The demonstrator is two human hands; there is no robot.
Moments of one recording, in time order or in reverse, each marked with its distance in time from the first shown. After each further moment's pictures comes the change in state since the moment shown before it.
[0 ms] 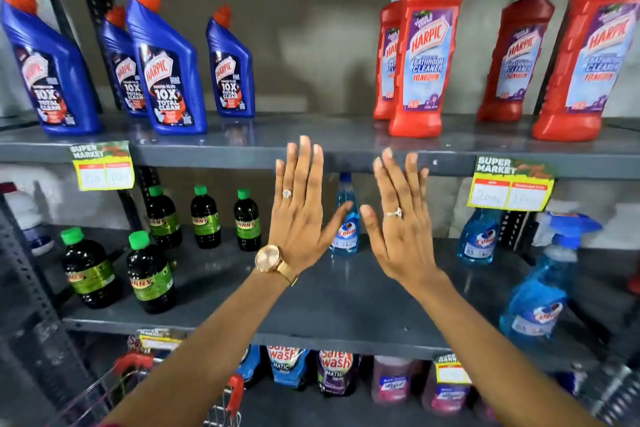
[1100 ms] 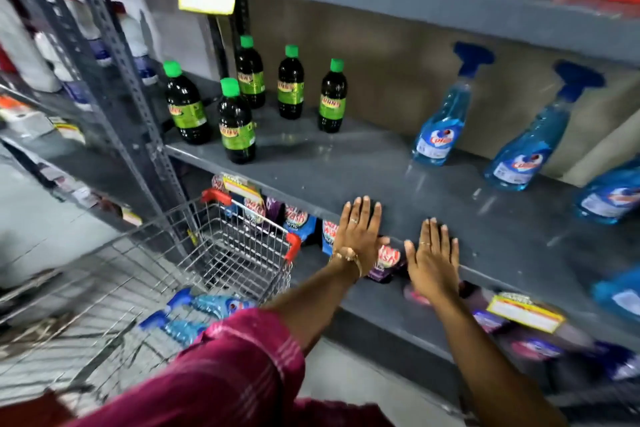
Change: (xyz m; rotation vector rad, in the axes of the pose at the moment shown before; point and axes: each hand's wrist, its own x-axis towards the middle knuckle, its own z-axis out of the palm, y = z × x) left_hand -0.234 0.006 0.067 0.107 -1.044 -0.494; right_hand -0.231 -0.010 0.087 -0.183 -1.033 0.501
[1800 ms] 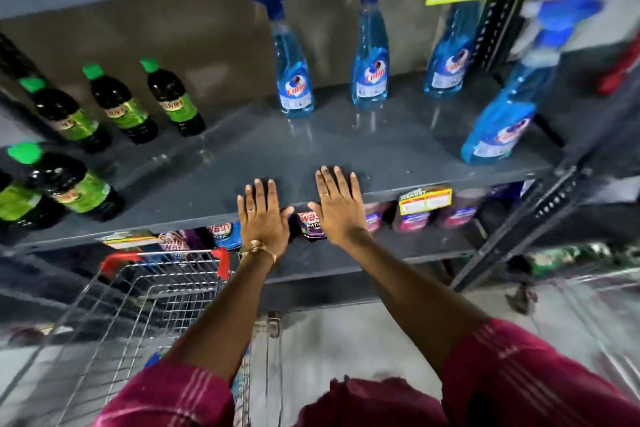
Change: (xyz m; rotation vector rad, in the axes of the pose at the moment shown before) left_hand 0.009 -0.004 0.008 0.084 0.040 0.018; right_hand -0.006 0.002 -0.006 0.016 -0.040 -0.012
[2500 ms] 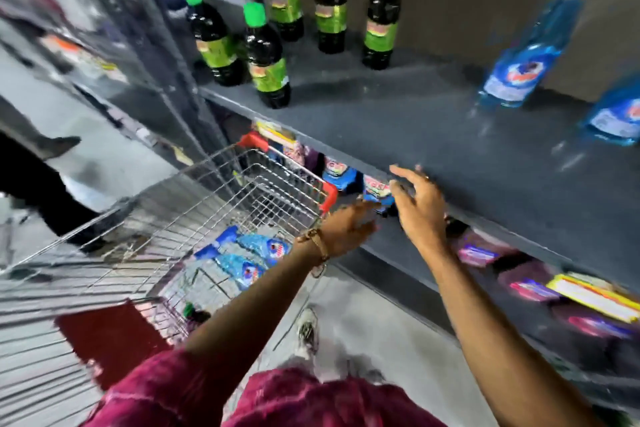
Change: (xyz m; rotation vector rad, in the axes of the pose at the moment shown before) left_hand -0.083 -0.066 -0.018 -0.691 -0.126 -0.017; right_hand 0.008 -0.101 -0.010 0.848 -0.061 -0.115
